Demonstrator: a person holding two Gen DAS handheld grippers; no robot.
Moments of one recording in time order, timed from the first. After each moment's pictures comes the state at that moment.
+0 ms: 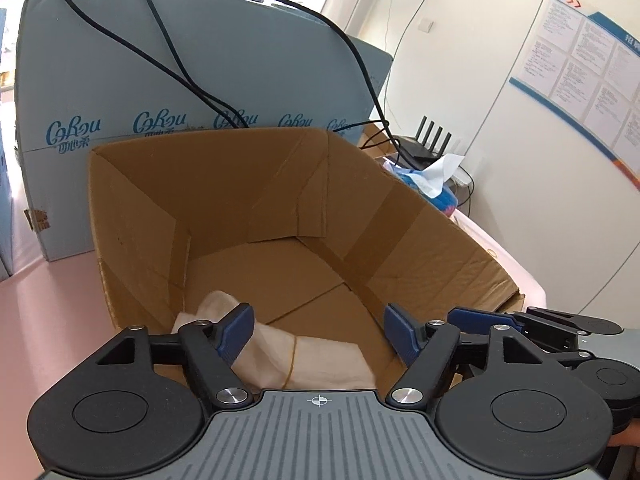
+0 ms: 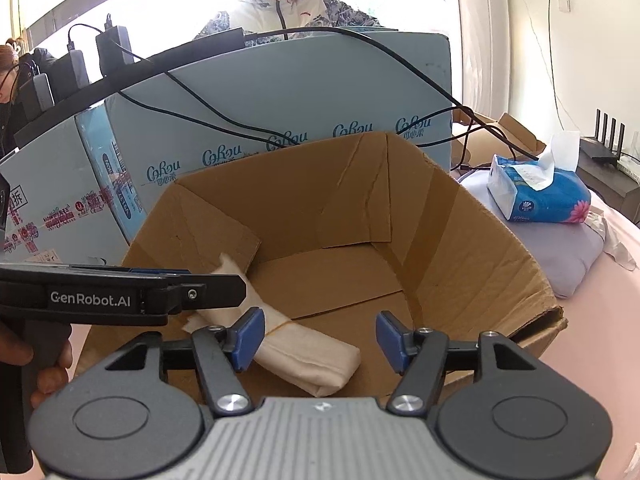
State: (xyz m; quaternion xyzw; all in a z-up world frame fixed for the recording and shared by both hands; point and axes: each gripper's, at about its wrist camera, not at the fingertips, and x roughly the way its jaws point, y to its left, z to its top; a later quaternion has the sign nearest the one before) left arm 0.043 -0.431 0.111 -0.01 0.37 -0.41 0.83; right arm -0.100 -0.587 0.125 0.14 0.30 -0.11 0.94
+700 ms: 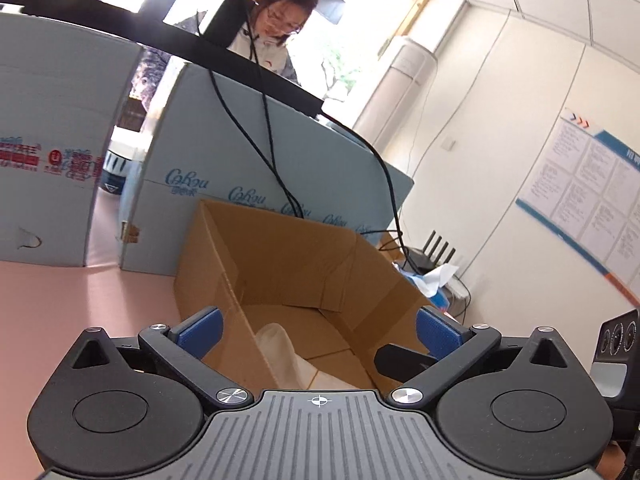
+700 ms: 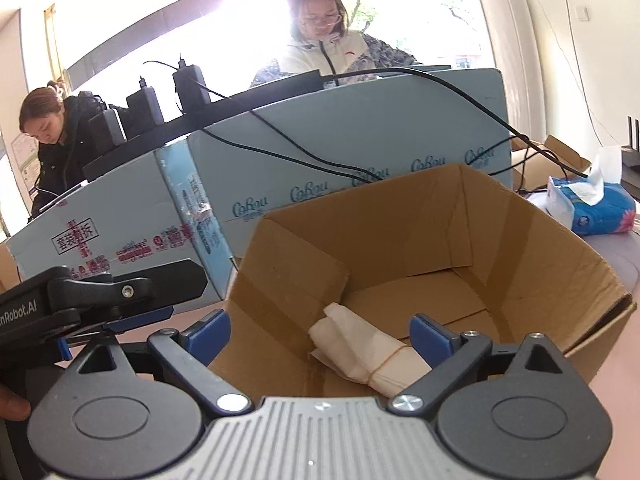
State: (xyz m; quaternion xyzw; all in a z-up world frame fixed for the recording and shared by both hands) left arm -0.007 -0.310 0.131 -0.17 0.27 -0.36 0.87; right arm -0.109 -0.524 0.152 0.16 0.23 -0.04 0.96
